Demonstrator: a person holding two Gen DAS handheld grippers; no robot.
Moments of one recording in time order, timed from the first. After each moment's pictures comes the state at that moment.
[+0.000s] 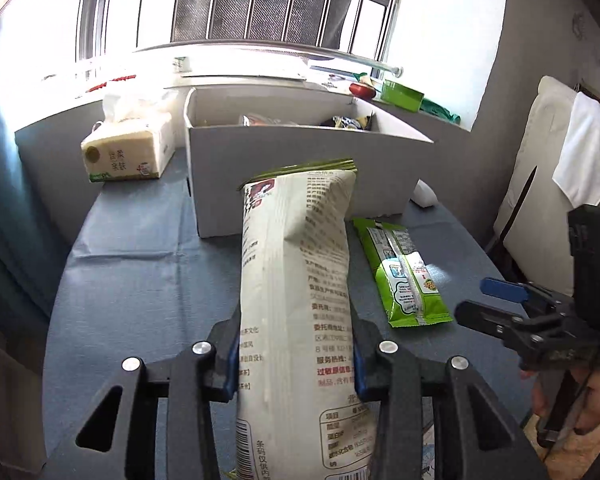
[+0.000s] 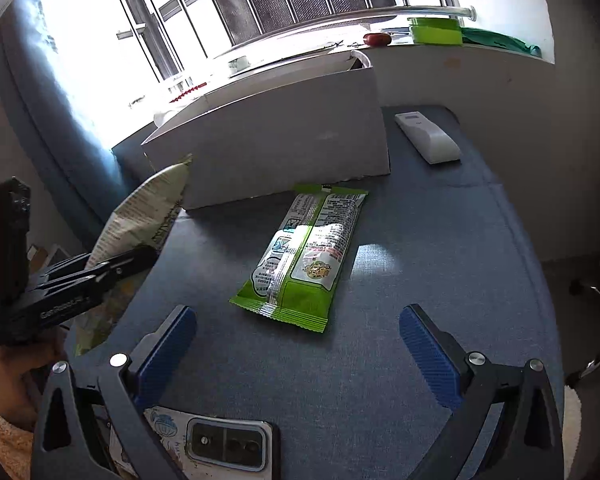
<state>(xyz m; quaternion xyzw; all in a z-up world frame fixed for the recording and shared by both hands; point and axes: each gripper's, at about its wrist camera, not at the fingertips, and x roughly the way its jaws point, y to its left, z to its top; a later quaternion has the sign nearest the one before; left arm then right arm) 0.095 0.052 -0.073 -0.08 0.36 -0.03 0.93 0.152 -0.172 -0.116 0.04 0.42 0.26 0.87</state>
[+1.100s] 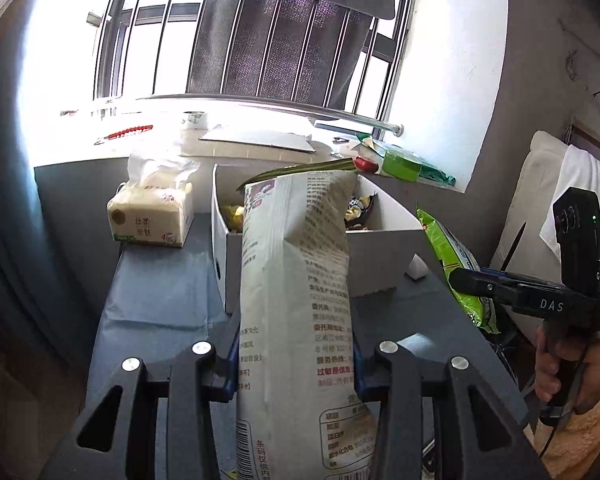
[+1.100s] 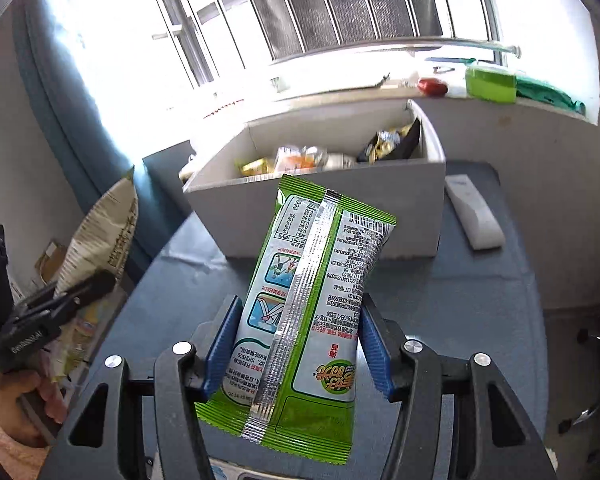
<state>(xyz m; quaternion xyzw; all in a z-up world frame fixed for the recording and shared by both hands) 0.104 0.080 -0.004 -0.10 0.28 -0.03 0.95 0.179 -0.155 -0.029 0.03 0.36 0.31 0.88</state>
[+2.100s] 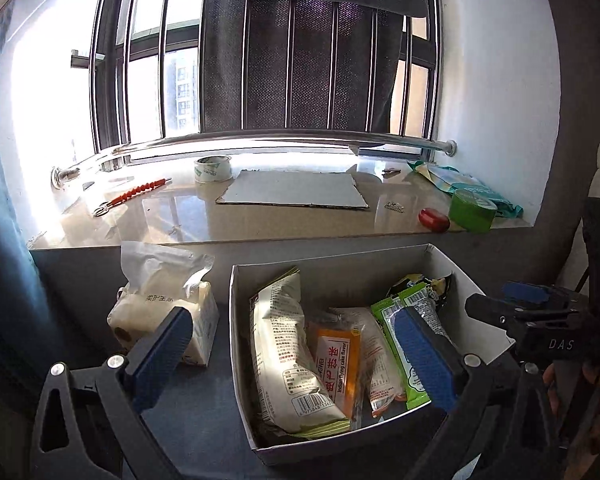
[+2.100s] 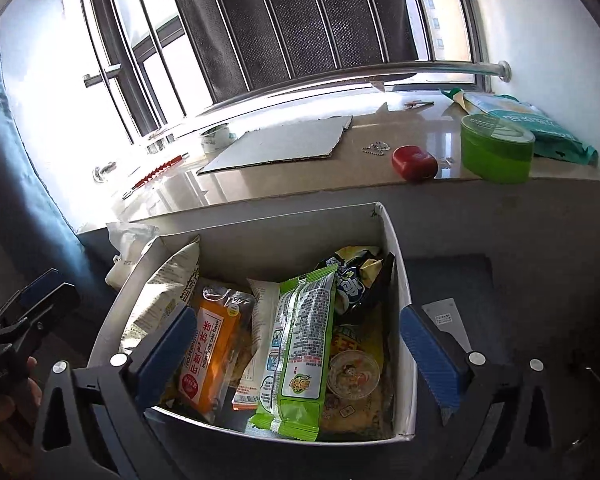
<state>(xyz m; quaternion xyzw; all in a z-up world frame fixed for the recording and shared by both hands) 0.264 0.092 0.029 -0.03 0.27 0.05 0.96 0.345 -0.118 -0.015 0.02 0.35 0.24 0.90</state>
